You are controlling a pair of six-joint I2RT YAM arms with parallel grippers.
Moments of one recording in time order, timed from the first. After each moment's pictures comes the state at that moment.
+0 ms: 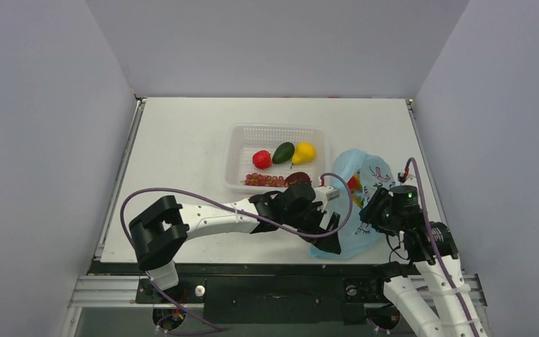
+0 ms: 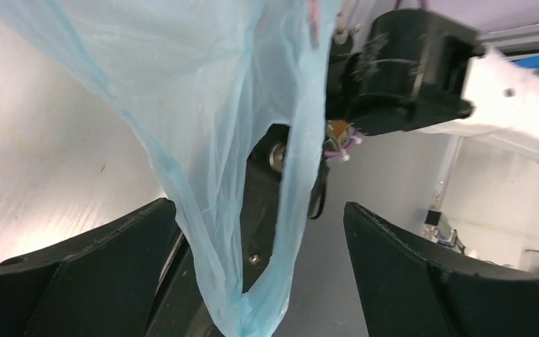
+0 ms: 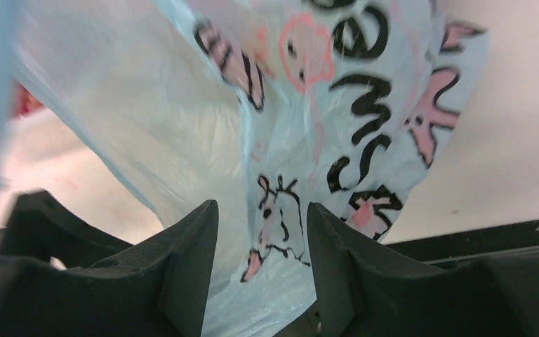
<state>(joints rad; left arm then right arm) -1.16 1.72 1.17 -0.05 0.42 -0.69 0.23 0.60 0.77 -1.06 0.06 0.62</state>
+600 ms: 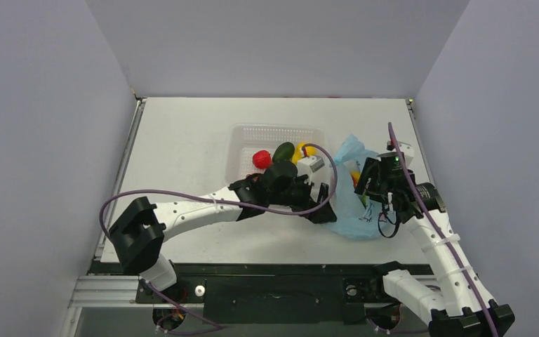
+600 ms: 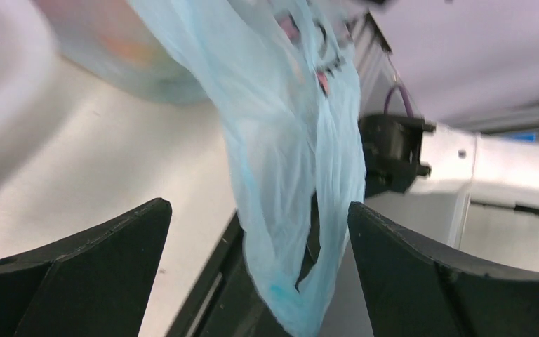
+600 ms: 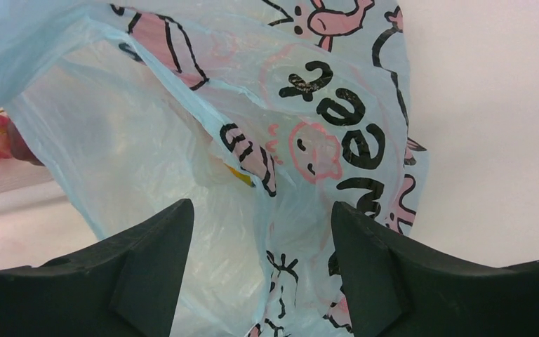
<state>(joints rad) -1.08 1.60 1.14 -0.02 0.32 -0.65 0.24 0.92 0.98 -0.93 0.25 0.47</state>
